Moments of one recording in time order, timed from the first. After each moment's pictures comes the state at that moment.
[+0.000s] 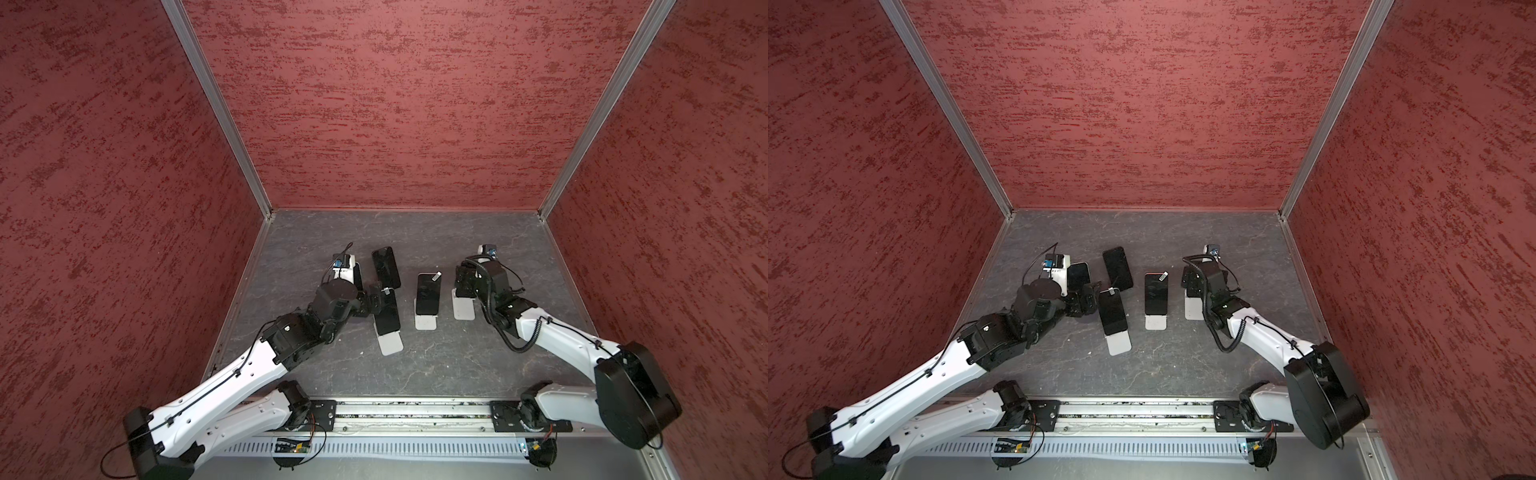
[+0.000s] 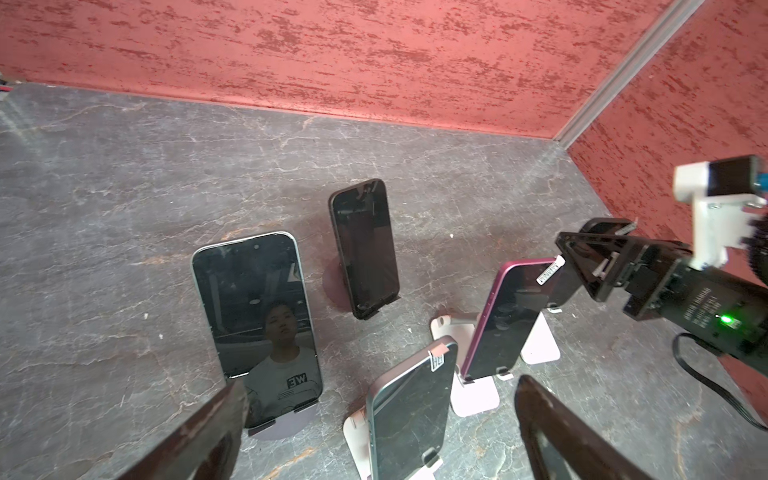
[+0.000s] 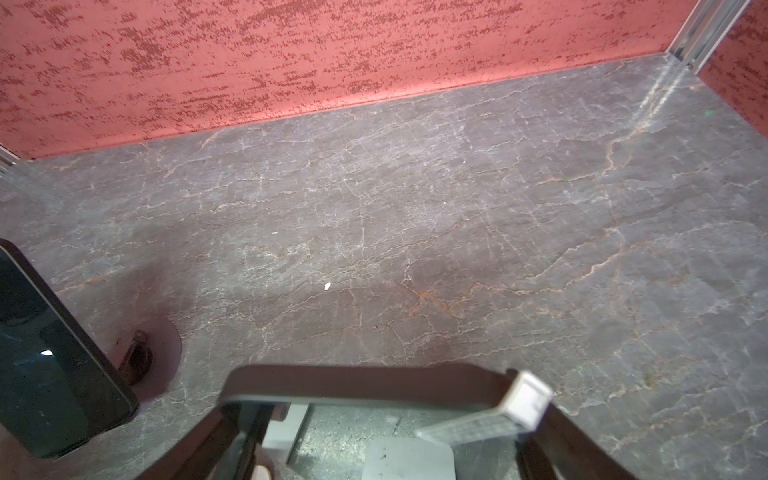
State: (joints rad) left arm -0.83 0.86 0.85 -0.50 -0.40 -0.52; right arm 0.46 1.30 0.65 0.12 0.32 0.42
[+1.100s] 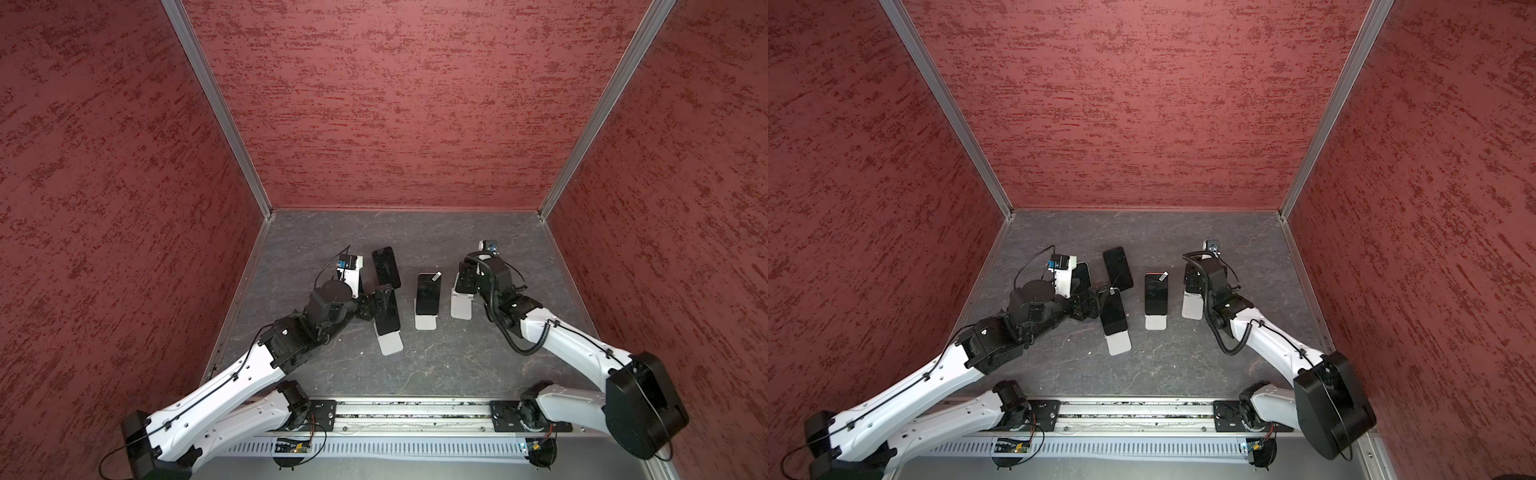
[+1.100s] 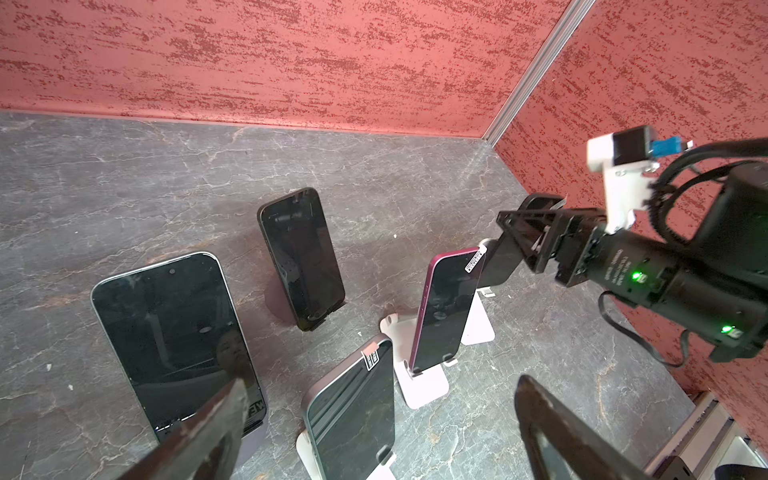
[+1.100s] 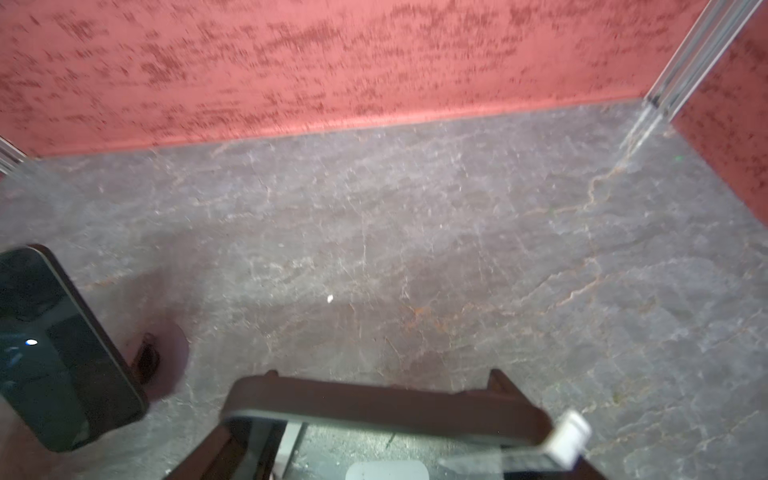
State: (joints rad) left arm -0.83 0.84 0.82 -0.40 -0.27 -0.47; right arm 0.48 1.22 0.71 0.04 0.34 0.35
